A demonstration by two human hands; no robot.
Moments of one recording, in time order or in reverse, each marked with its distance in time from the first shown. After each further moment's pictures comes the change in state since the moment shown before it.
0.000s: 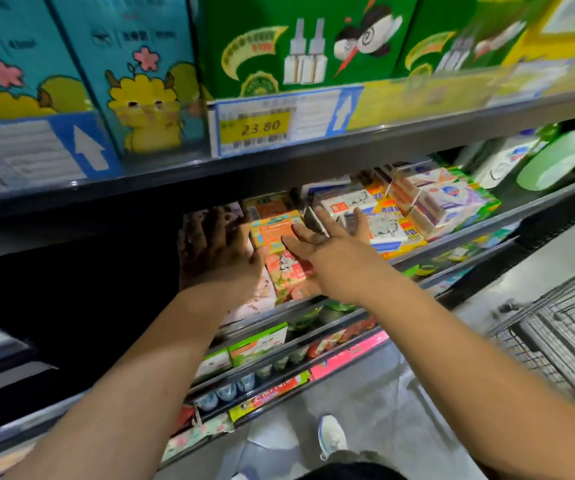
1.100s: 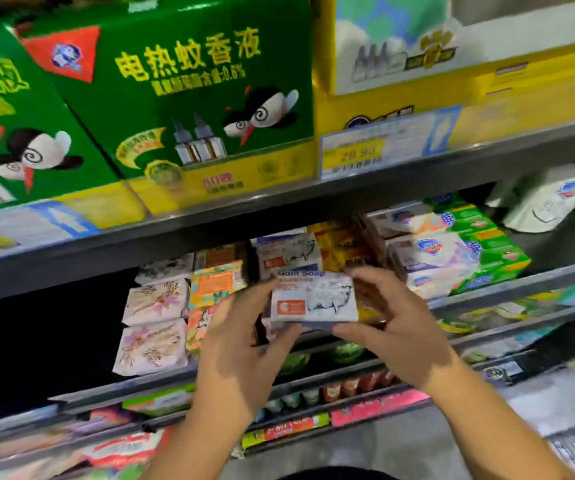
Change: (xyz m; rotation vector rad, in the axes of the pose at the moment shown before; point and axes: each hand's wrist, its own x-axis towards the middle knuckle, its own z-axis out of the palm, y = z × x) left_hand -0.063 0.178 -0.005 -0.606 0.351 0.069; right_hand -0.054 0.182 0.058 1.369 0.449 -0.142
